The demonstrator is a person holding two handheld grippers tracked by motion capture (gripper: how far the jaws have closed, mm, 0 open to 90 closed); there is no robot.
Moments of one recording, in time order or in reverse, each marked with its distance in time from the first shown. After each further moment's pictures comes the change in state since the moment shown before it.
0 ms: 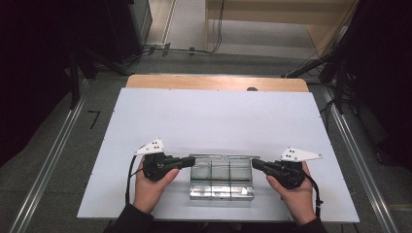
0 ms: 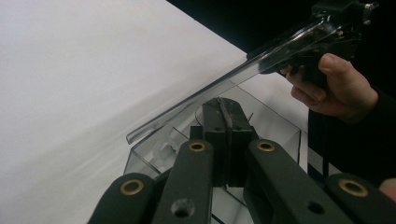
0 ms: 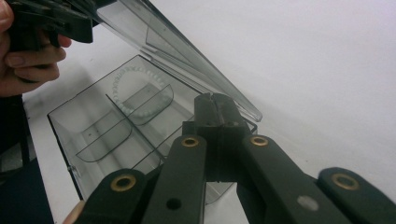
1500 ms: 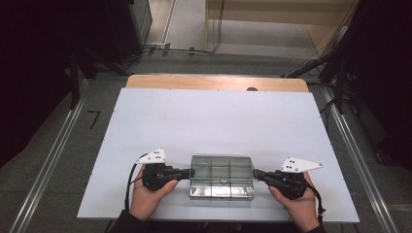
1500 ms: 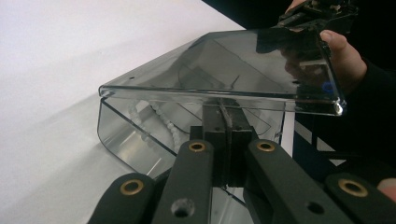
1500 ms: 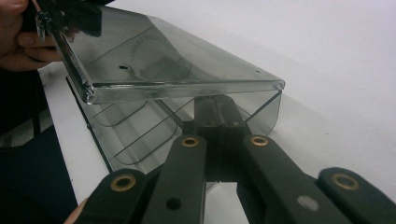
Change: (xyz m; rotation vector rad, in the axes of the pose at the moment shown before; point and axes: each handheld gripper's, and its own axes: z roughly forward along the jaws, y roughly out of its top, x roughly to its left) left arm -0.007 -0.020 -0.001 0.099 -0.036 0.009; right arm 0.007 -0.020 -0.007 0.040 0.044 -0.053
